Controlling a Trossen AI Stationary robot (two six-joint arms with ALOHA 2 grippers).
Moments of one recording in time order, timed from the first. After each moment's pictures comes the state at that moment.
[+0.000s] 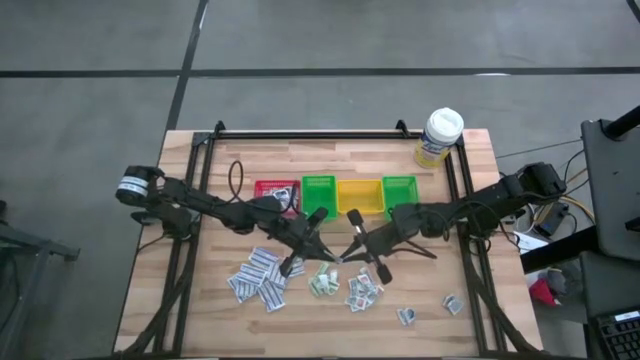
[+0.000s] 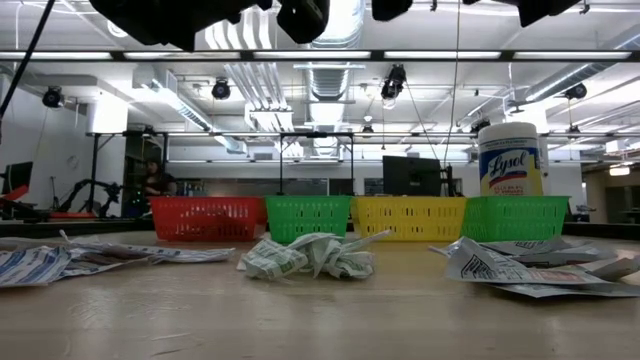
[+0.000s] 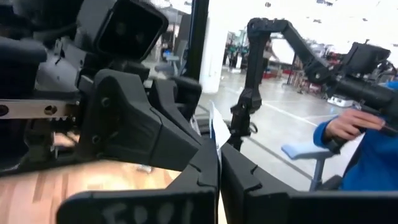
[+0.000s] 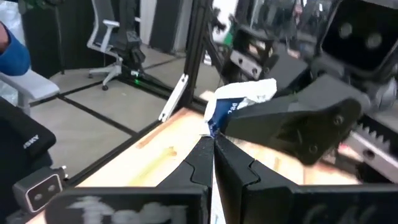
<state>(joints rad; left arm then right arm) -0.14 1.56 0.85 0.82 0.41 -0.14 0.23 1.44 0.79 0.53 -0.20 -0.17</state>
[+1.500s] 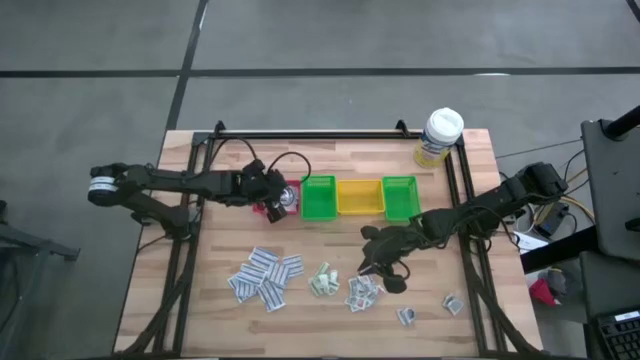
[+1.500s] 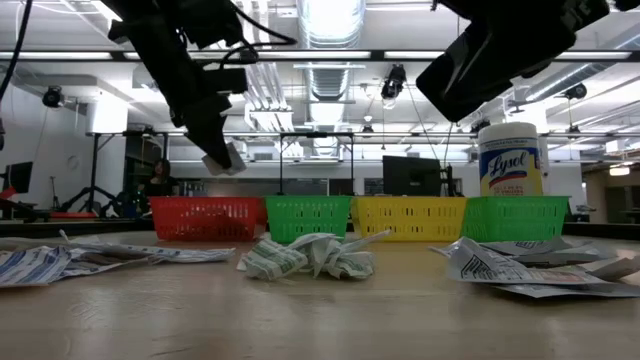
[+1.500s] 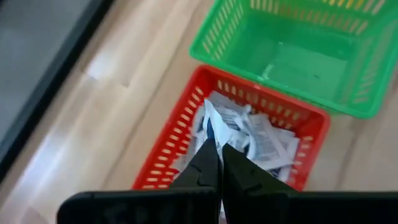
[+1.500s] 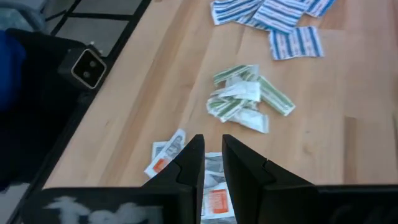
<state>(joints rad) 0.14 1.29 0.85 -0.52 -0.38 -0.19 0.32 1.43 0.79 -0.06 -0.16 0.18</state>
